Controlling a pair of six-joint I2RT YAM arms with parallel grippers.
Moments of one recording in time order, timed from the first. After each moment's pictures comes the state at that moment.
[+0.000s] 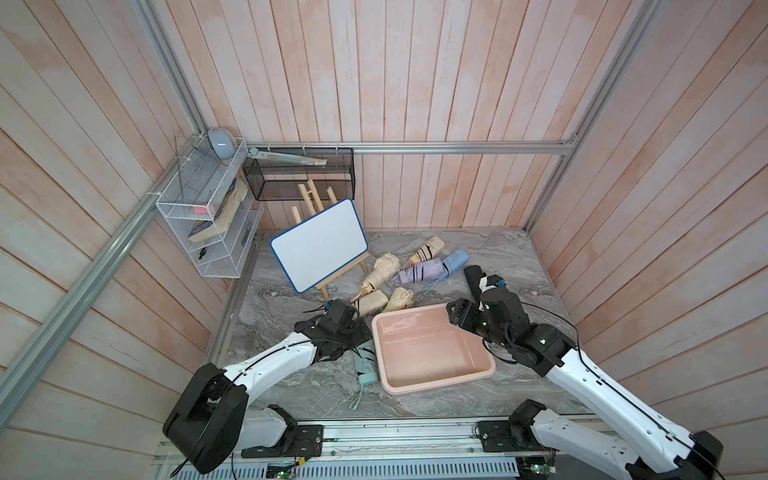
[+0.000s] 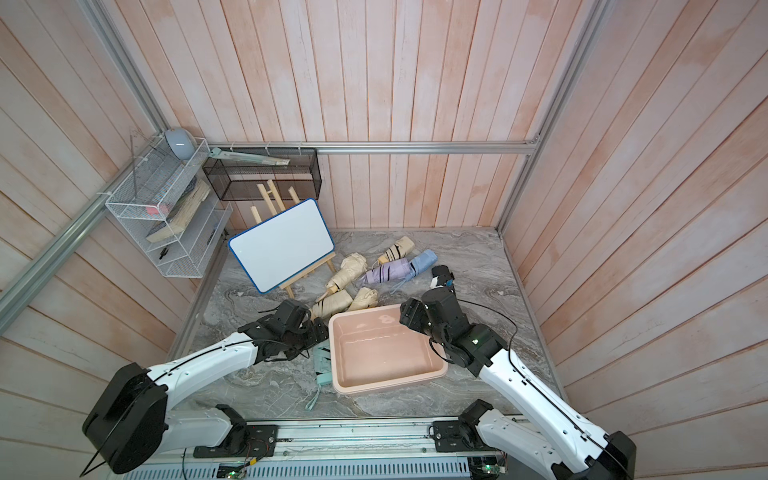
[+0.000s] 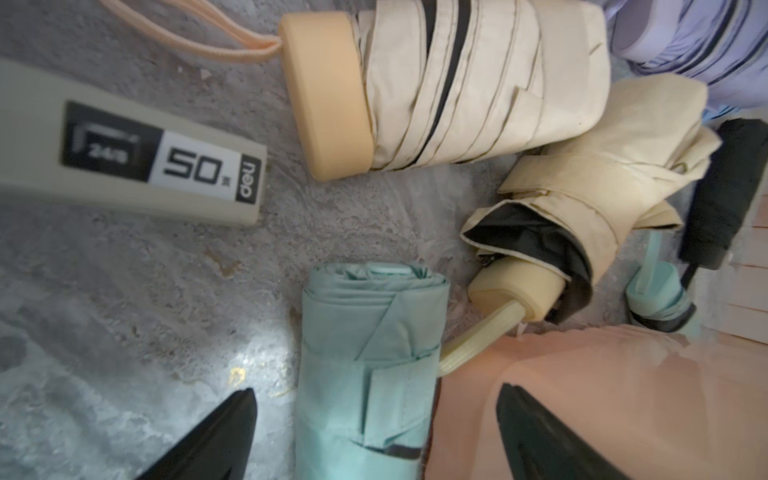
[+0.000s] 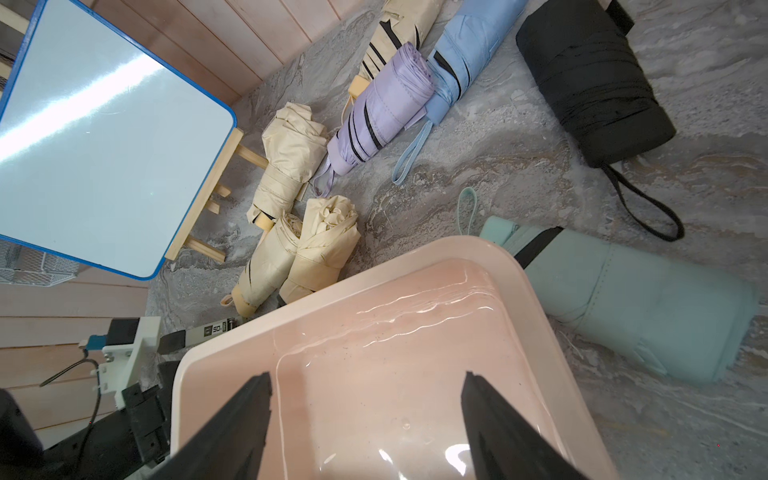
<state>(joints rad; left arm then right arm) -0.59 1.34 0.70 -0.39 0.05 -0.96 0.66 0.91 0.85 -0.62 0.16 0.87</state>
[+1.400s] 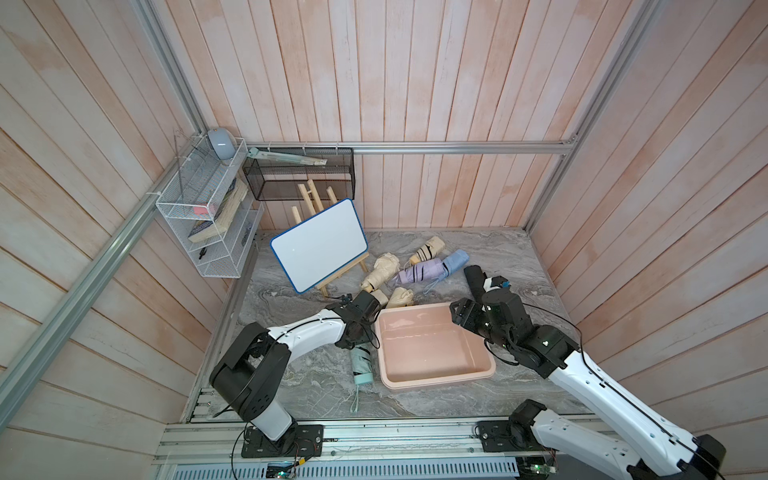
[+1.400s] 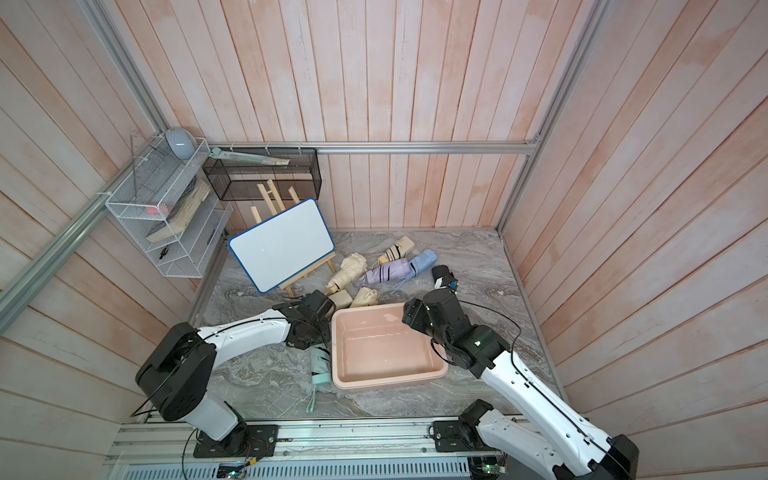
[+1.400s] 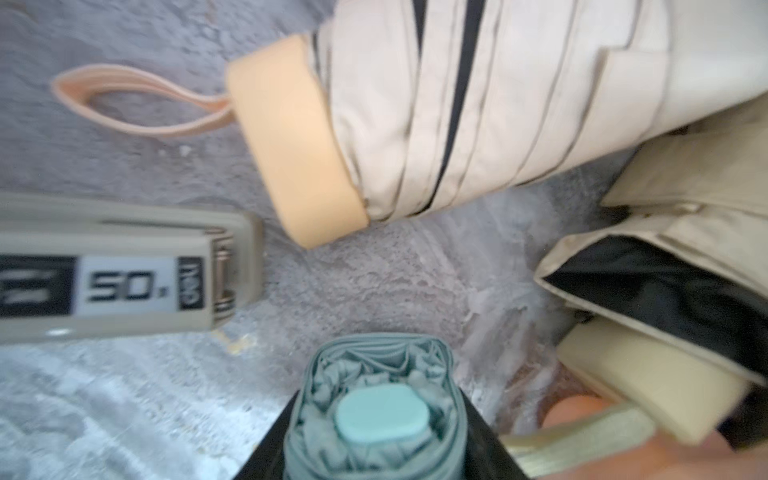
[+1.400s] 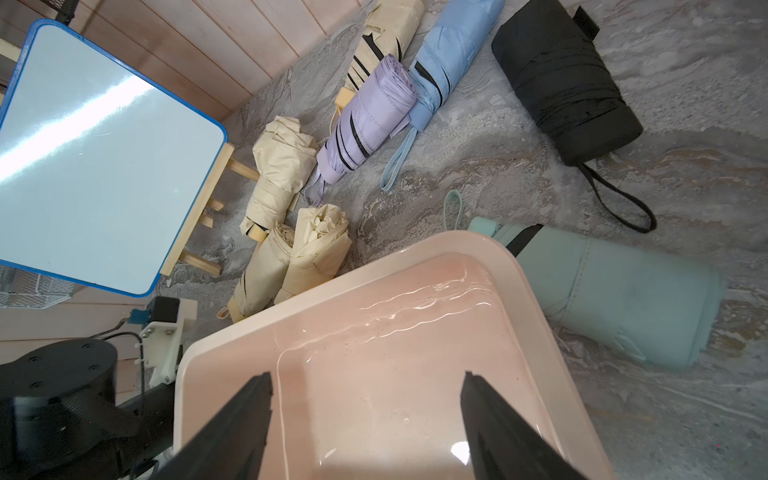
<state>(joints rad) -0.66 1.59 0.92 -0.60 -0.14 -0.84 0.66 0.90 0.85 -0.64 0.20 0.91</state>
